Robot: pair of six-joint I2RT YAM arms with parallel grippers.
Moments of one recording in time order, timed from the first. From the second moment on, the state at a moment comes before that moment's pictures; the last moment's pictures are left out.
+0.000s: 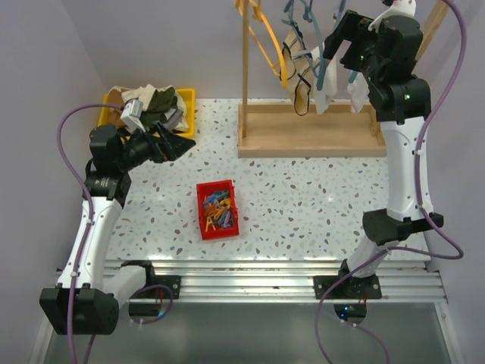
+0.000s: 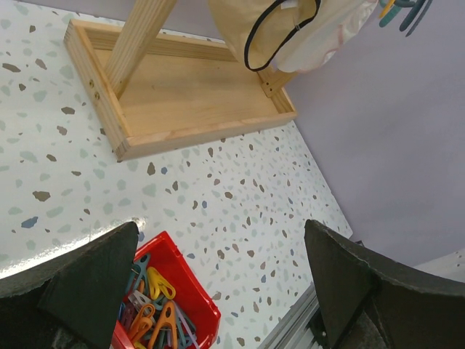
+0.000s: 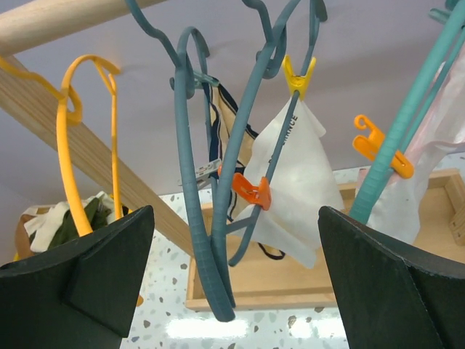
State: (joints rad) left arm 0.01 1.03 1.00 -0.17 0.73 -0.57; right arm 0.20 1.71 2.43 -0.80 0.17 0.32
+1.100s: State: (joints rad) left arm 0.01 1.03 0.98 -0.17 0.73 -0.57; right arm 0.15 1.94 2.51 -0.78 0.14 0.61
